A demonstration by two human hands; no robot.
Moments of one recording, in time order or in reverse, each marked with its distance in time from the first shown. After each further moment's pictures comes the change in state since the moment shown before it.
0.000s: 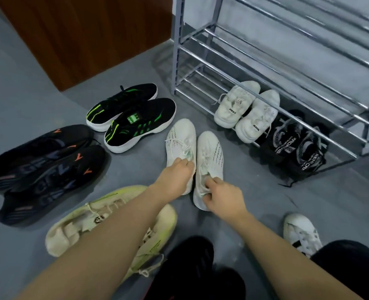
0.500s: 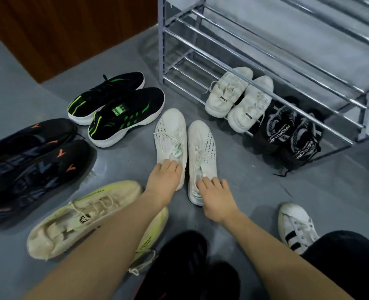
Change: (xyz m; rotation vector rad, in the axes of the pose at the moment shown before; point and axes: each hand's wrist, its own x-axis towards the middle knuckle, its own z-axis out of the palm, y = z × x) left_hand -0.002 0.003 0.037 0.306 0.046 -0.003; right_hand -0.004 0.015 0.033 -0.166 -0.101 -0.138
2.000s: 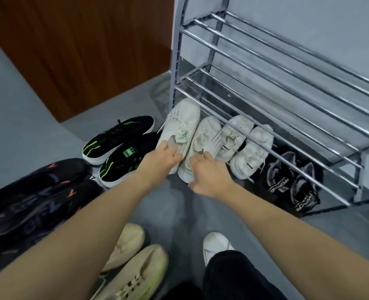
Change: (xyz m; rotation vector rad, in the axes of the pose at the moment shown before) left_hand 0.072 -0.097 -0.102 0.041 0.281 0.191; right_hand 0.099 0.010 -0.161 -0.055 0.188 -0.111
